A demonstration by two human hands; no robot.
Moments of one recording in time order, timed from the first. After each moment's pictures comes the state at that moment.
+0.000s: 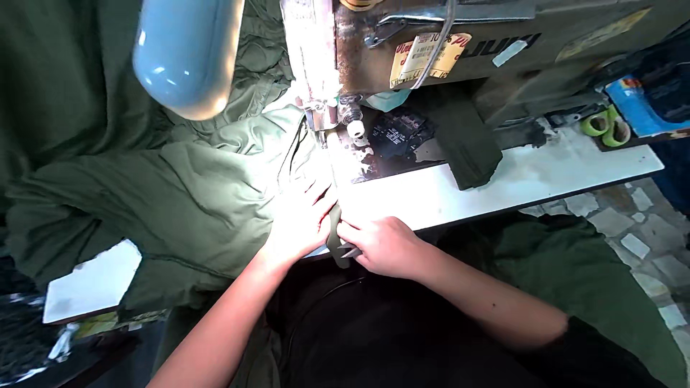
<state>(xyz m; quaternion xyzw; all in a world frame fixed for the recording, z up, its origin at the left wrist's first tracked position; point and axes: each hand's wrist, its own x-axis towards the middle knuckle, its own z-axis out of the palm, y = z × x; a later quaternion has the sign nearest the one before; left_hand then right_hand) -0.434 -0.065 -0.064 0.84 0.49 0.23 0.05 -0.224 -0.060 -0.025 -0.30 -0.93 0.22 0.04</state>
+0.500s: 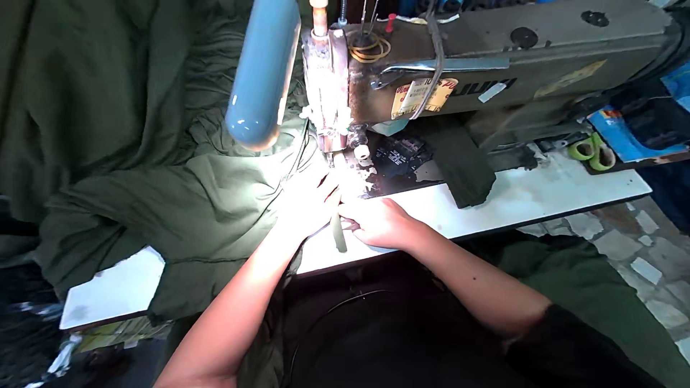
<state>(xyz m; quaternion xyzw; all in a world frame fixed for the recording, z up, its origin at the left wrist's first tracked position) -0.439 -0.009 -0.058 0.82 0.51 0.24 -0.01 -0.238 -0.004 -0.014 -0.33 -0.92 0.22 -0.01</state>
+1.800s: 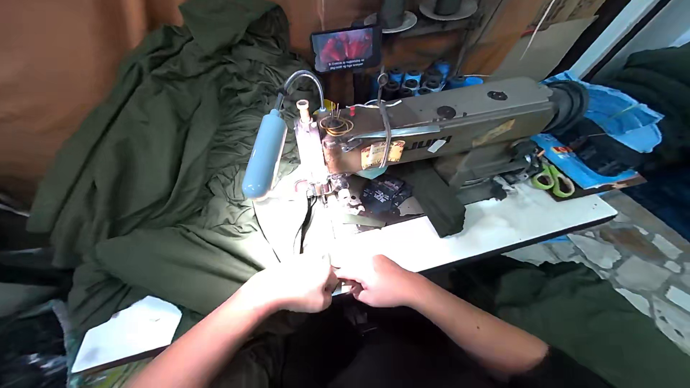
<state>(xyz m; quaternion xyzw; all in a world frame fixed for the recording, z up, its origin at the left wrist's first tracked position) -0.415 -0.057 0.066 0.83 0.40 -0.20 0.32 -0.214 -0.041 -0.014 -0.27 -0.89 0.36 0.00</state>
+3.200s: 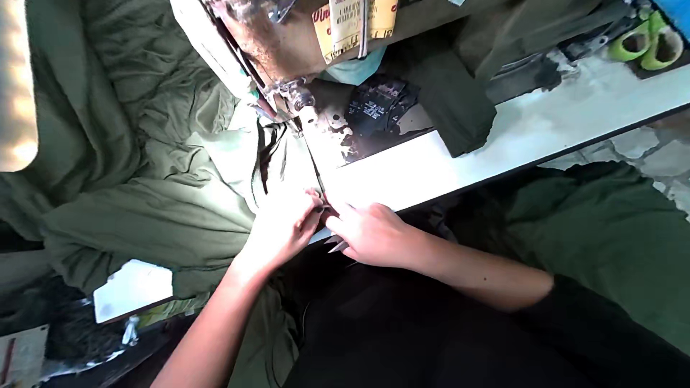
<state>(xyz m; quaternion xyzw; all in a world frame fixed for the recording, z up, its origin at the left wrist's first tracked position) -0.428 -0.072 -0.015 0.88 0.42 0.23 0.07 -0.220 -0.068 -0.024 -0.31 -0.91 0.27 0.04</state>
